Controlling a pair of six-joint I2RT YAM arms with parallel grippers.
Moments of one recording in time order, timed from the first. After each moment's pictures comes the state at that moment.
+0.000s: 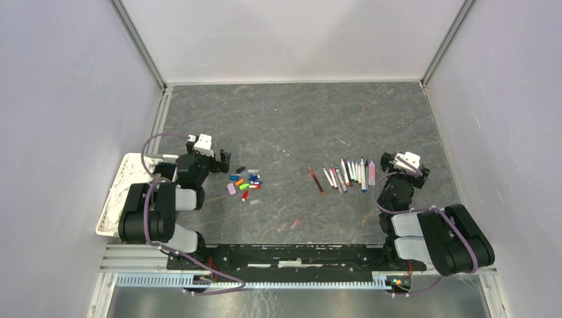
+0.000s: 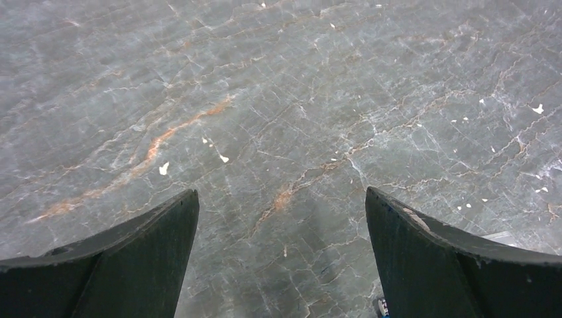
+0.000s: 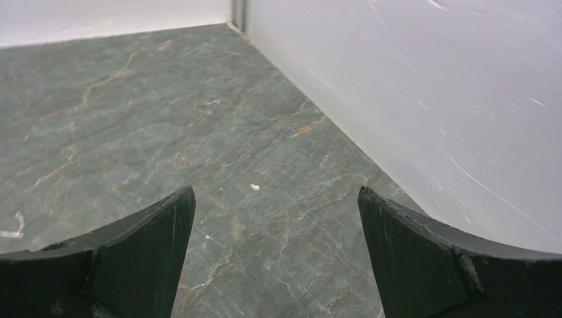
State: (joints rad) left arm 0.04 1.48 0.29 0.96 0.29 0.10; right arm 0.22 1.25 0.01 1.36 0.80 -0.20
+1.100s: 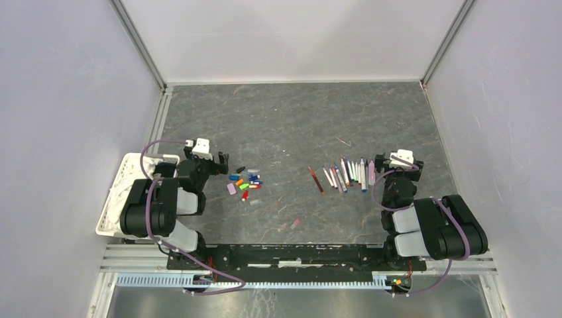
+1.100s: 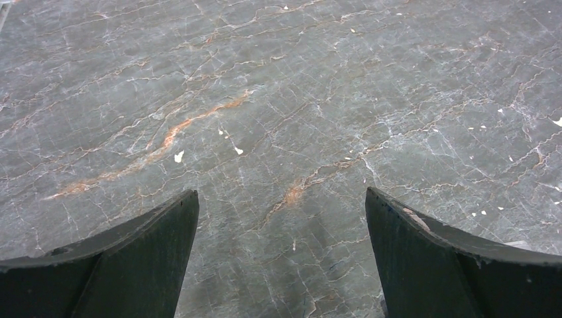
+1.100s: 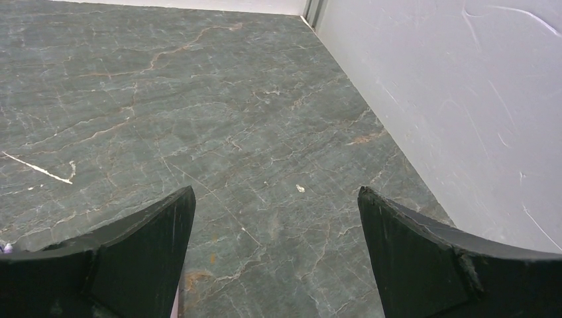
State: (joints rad) left arm 0.03 1.54 0.20 1.16 0.21 0.07; right arm 0.11 1.37 0.01 1.41 0.43 -0.22
